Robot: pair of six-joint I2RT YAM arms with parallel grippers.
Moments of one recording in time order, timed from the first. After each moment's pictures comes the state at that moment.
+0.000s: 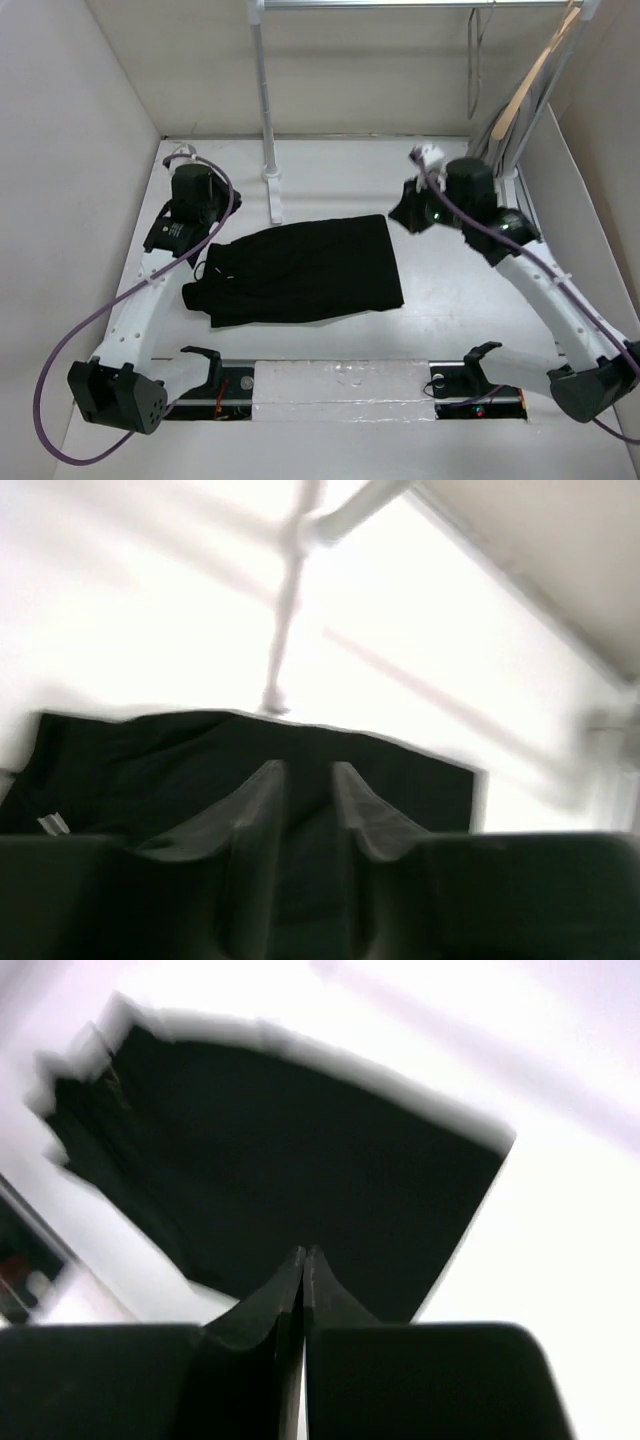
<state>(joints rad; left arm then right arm) -0.21 1.09 1.06 -0.51 -0.18 -0.74 0.47 1.14 1.11 -0.58 -0.29 0.13</state>
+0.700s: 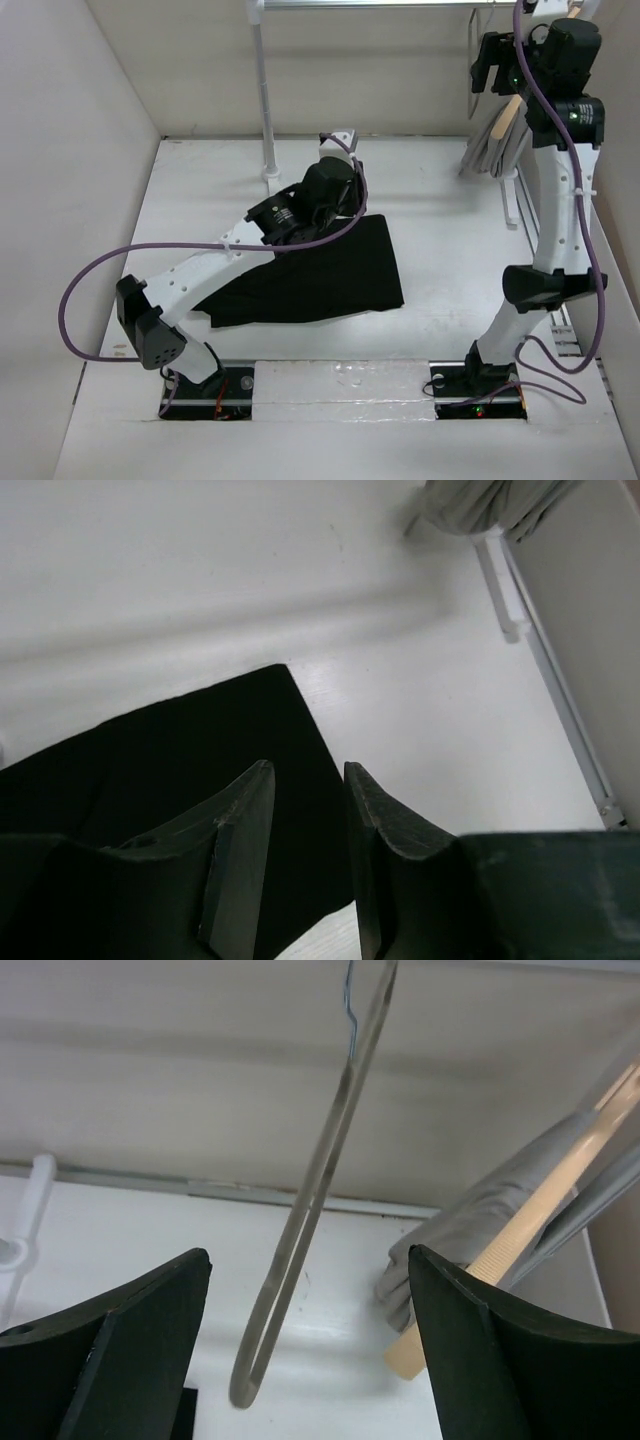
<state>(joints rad) -0.93 1.50 1.56 -0.47 -0.38 -0.53 0.03 1.76 2.46 -0.81 -0.06 -0.05</state>
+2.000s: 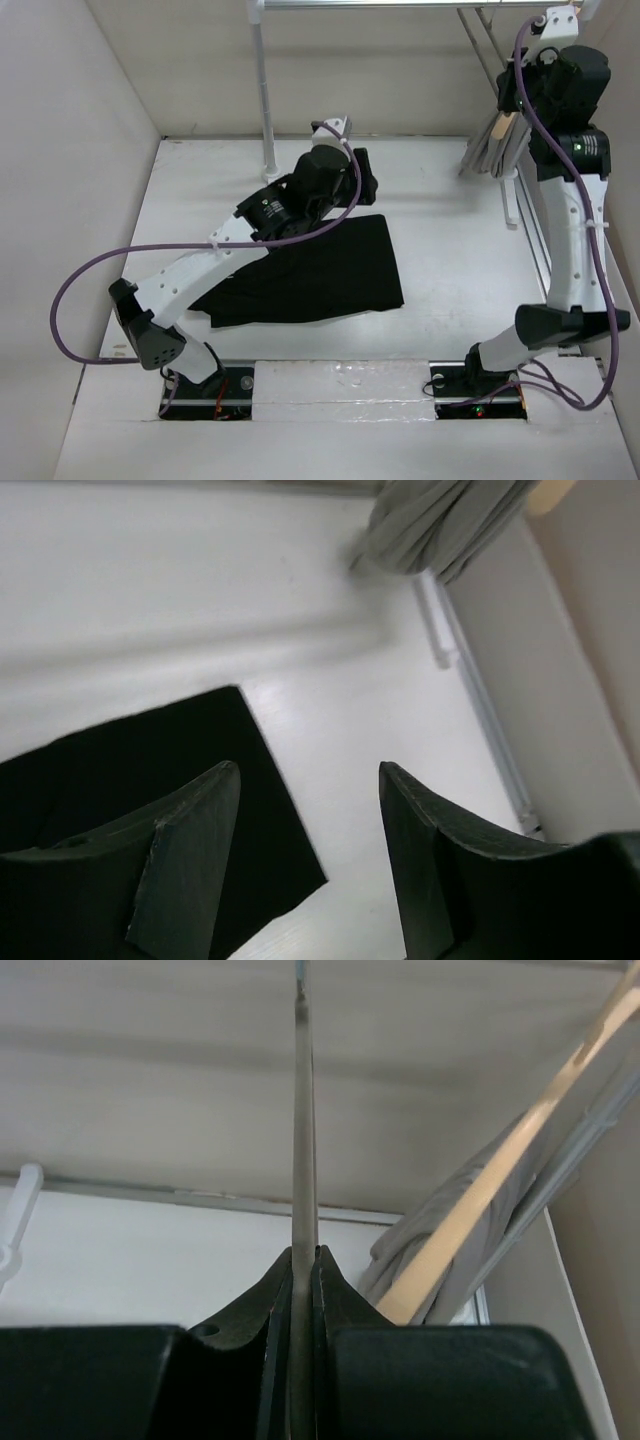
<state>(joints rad) -0.93 1.49 1.63 -0.53 -0.35 -0.60 0.03 1.55 2.11 -0.63 -0.01 -0.08</state>
